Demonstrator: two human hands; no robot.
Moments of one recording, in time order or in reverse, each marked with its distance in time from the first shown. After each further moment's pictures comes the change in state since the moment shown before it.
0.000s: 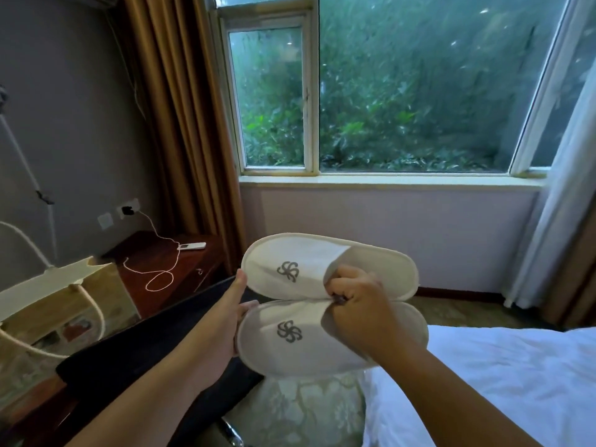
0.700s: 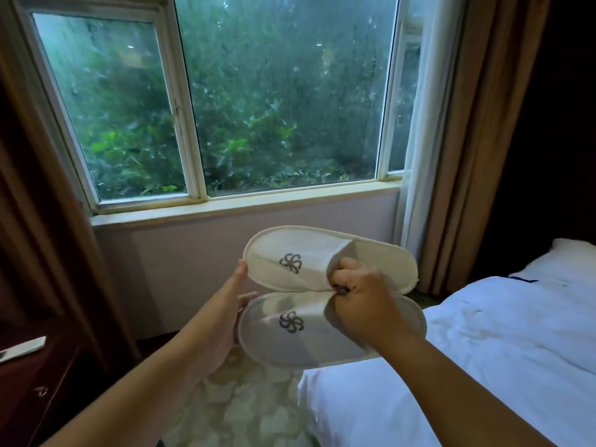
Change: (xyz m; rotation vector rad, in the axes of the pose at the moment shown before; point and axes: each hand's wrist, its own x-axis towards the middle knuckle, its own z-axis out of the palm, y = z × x) left_hand 0.257 0.104 0.054 0.030 -0.456 0.006; right_hand 0.121 0.122 0.010 -0.405 0.208 0.223
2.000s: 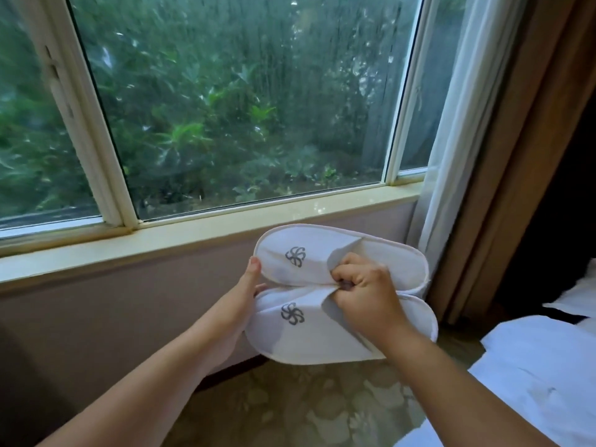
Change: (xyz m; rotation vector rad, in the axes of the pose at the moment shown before) left_hand 0.581 0.125 -0.007 0.233 -0.205 -0.034; right_hand 0.350 0.364 0.236 -0.078 0.031 0.224
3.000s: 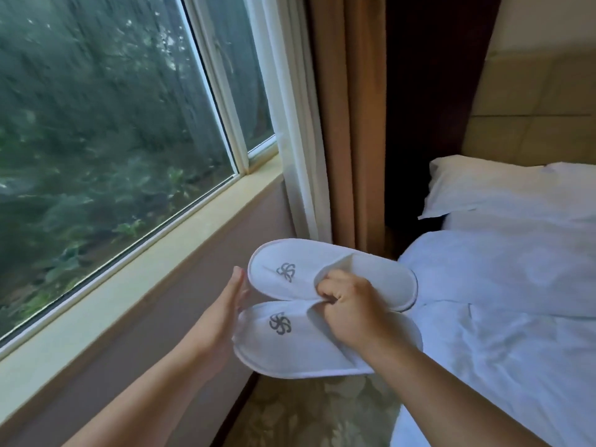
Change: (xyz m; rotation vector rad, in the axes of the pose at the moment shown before) left_hand 0.377 0.080 0.210 0.206 -0.547 -0.022; right_hand 0.093 0.317 -0.047 -0.332 0.225 0.512
